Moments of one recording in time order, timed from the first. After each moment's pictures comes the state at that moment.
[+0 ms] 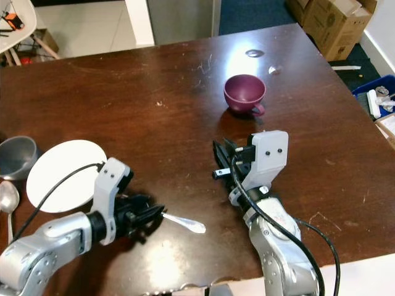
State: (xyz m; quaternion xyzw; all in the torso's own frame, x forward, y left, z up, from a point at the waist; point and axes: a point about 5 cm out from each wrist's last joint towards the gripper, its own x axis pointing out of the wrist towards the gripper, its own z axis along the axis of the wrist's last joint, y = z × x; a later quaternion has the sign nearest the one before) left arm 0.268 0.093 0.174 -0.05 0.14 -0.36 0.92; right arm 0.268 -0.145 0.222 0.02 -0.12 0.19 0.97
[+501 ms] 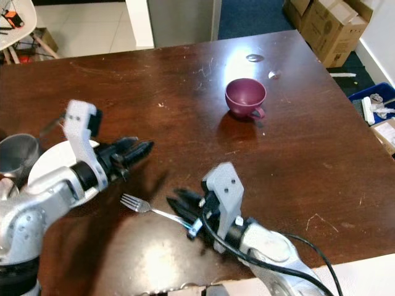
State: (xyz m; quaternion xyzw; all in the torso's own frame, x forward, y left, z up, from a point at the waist) left arm 0.299 0.131 0.252 -0.09 -0.01 -0.27 0.96; right arm 0.227 -0.124 0.181 -0.03 0.04 0.45 0.89
